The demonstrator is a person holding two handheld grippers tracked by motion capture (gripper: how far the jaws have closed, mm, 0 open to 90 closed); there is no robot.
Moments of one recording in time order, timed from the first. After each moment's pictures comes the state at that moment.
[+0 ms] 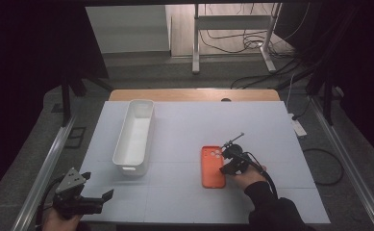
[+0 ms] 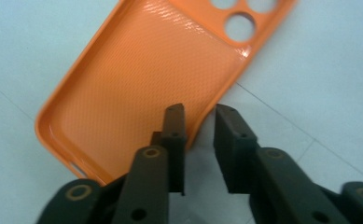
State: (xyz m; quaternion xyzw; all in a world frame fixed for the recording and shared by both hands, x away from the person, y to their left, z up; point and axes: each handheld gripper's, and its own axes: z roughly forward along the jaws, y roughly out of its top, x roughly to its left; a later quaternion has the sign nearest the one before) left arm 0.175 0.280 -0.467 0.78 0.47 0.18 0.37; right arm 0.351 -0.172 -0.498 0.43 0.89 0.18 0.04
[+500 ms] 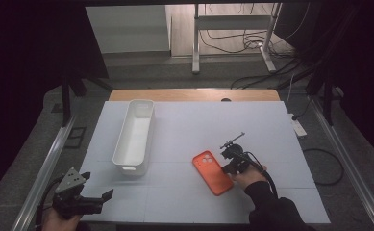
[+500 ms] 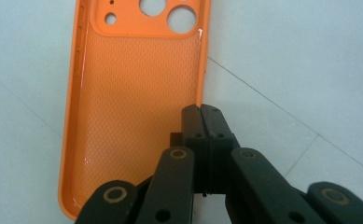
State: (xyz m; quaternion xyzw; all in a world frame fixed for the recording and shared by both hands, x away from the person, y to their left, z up) left arm 0.175 0.281 -0.467 0.78 0.47 0.18 0.37; right arm 0.351 -0.173 -0.496 0.43 0.88 0.18 0.03
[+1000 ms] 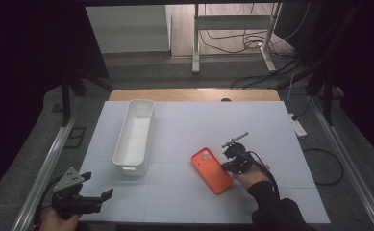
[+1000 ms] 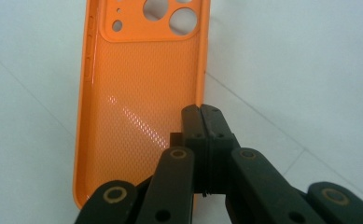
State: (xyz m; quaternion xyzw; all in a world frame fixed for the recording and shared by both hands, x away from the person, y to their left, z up) left arm 0.177 0.285 -0.468 0.77 0.48 0.16 0.39; right arm 0.345 -0.179 -0.484 0.40 0.89 0.23 0.06
